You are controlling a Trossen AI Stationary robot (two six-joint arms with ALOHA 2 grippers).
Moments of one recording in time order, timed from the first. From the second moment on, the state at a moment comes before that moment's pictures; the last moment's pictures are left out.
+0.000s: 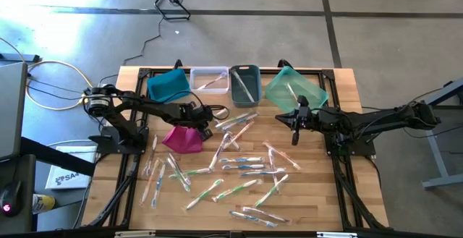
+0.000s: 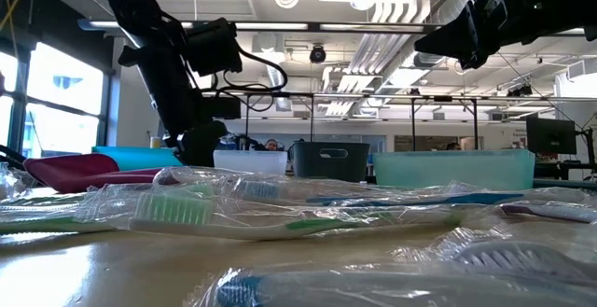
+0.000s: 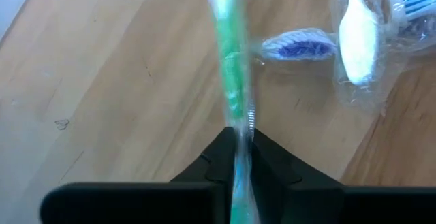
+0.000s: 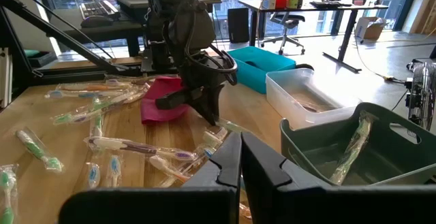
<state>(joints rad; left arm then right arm) 0.18 1.60 0.74 -0.22 -0.26 -0.30 0.02 0.73 0.29 0.29 0.26 0.06</state>
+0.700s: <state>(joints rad) 0.18 1.60 0.74 -0.17 -0.31 -0.26 0.02 0.73 0.29 0.29 0.26 0.06</state>
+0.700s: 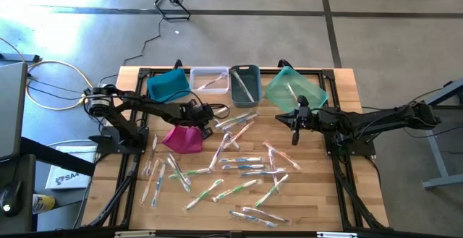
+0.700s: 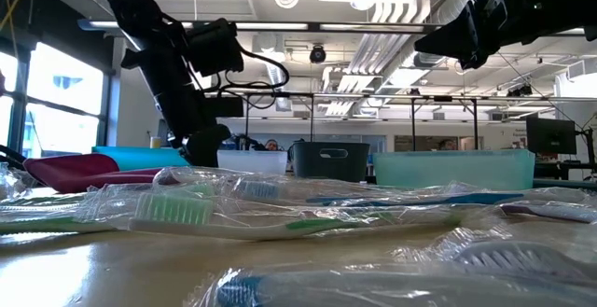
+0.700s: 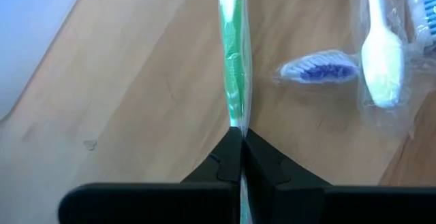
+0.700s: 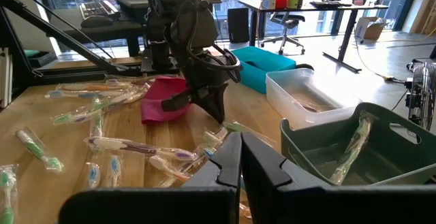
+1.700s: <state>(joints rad) 0.18 1.28 0.74 0.09 -0.43 -0.19 0.02 0.73 0.29 0.29 0.26 0.06</state>
